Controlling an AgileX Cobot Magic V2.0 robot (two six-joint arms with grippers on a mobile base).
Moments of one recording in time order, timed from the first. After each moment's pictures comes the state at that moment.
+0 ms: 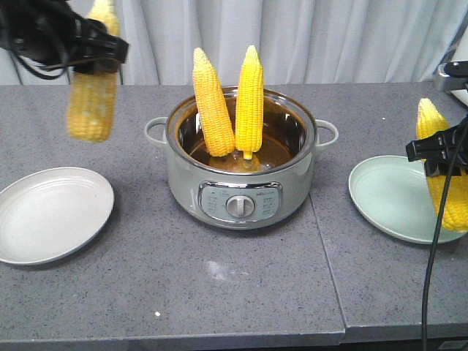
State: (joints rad) left arm -0.31 1.55 -1.74 -0.02 1.00 -0.01; right arm -0.01 1.45 -1.27 -0.05 0.96 -0.03
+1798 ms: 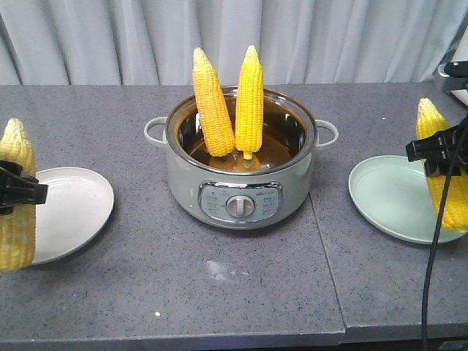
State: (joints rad) left arm -0.15 1.15 -0.94 0.06 0.70 -0.09; right arm -0.01 1.45 -1.27 -0.05 0.96 -0.03
